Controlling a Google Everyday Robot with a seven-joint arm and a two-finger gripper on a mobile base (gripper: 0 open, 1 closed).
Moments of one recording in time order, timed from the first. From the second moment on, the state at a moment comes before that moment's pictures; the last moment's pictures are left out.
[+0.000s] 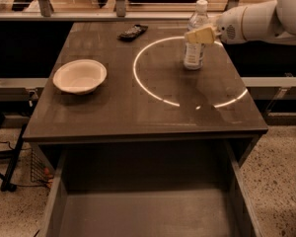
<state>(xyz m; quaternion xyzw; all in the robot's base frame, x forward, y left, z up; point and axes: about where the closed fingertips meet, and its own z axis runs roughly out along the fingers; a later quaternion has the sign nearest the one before) 0.730 -0.155 0.943 -0.37 0.75 0.19 0.51</state>
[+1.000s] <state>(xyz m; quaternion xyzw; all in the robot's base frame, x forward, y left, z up) 0.554 -0.077 0.968 -0.53 0.62 0.39 0.42</state>
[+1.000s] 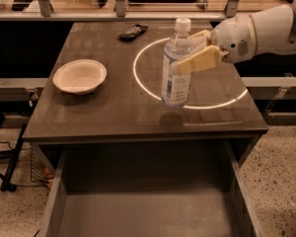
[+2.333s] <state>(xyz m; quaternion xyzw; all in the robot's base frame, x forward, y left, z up) 0.398 -0.079 0.939 -0.63 0.56 0.39 0.37</state>
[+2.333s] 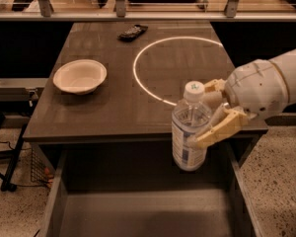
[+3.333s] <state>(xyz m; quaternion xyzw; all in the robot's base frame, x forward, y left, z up) 0.386 -0.079 0.795 -0.68 0.54 0.37 0.33</state>
